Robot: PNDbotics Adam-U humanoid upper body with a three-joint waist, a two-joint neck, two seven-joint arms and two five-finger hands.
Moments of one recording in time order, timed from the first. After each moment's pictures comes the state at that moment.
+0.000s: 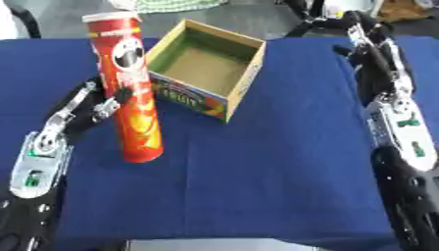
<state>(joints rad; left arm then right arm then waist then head) -0.54 0.16 0.06 -1.36 -0.09 -0.10 -0.53 -0.48 -0.19 -0.09 -1.57 -0.27 0.06 -0.17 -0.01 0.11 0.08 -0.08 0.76</state>
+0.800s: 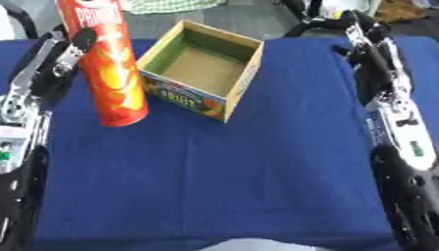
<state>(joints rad) -0.66 0.22 0.06 -1.45 0.06 -0.09 -0.48 -0.49 -0.19 -0.09 -1.58 -0.27 0.06 -0.17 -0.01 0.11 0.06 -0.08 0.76</state>
